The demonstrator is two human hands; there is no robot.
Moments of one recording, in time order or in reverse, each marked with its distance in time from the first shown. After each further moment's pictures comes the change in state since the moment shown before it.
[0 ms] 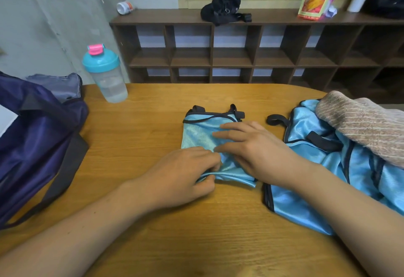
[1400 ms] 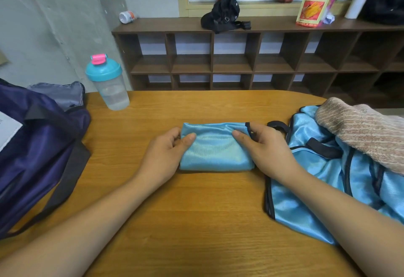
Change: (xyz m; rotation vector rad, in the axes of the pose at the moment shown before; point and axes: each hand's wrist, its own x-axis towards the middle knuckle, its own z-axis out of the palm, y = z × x) left_hand 0.013 -0.046 0.008 -0.790 0.477 -0.543; right_hand 0.006 0.007 0.015 0.739 0.377 0.651
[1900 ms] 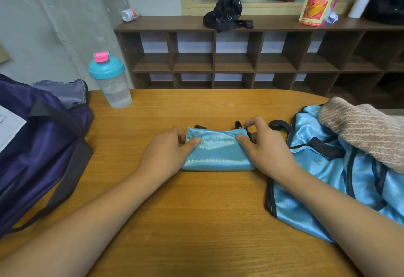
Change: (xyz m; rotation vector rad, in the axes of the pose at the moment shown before) left_hand 0.012 0.005 -0.002 0.661 0.020 -0.098; right_hand 0.005 0.007 0.009 -0.232 -0.008 0.086
